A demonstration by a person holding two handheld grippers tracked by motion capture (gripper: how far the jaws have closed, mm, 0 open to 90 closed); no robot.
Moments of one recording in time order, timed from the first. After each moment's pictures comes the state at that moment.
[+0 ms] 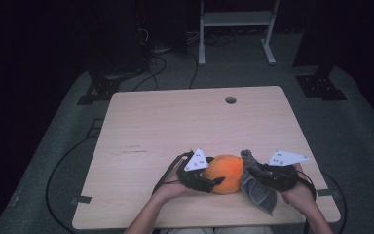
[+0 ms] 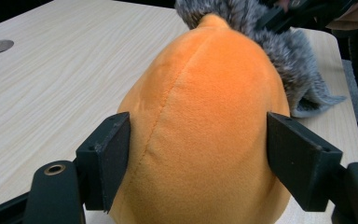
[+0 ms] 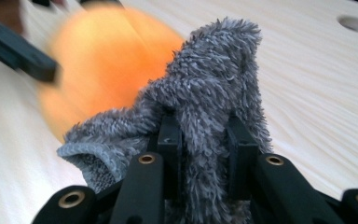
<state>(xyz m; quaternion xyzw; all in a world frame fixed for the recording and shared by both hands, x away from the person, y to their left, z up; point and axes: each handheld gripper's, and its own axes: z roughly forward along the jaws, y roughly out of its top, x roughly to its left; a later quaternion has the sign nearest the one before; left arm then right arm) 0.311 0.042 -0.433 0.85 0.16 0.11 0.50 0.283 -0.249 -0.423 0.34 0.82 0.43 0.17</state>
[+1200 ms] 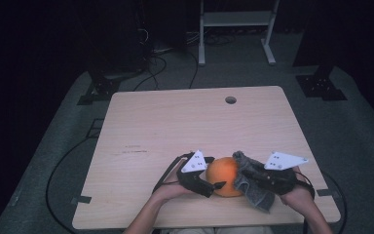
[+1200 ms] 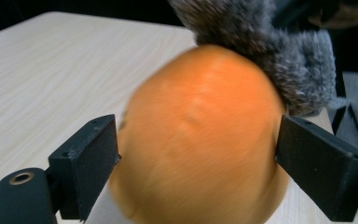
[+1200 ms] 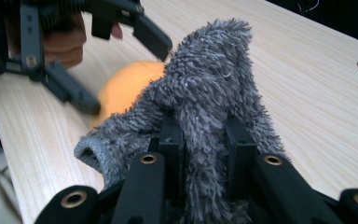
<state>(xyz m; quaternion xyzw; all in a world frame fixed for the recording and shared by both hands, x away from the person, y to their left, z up) 0.311 0.046 -0.433 0.83 0.14 0.09 0.53 0.268 -0.233 -0.399 0.28 0.83 0.45 0.18</state>
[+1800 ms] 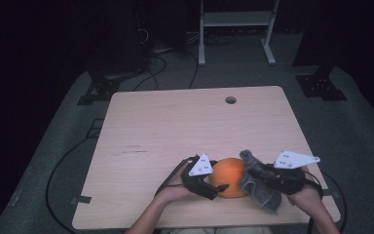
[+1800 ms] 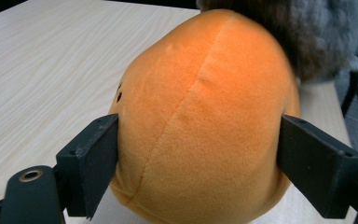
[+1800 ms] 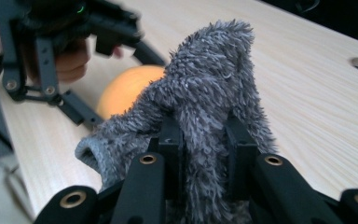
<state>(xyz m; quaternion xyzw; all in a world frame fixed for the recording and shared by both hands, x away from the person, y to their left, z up) 0.305 0.032 -0.441 0.85 0.12 0.10 0.50 0.264 -0.247 -0.393 0.29 0.82 0.46 0.17</state>
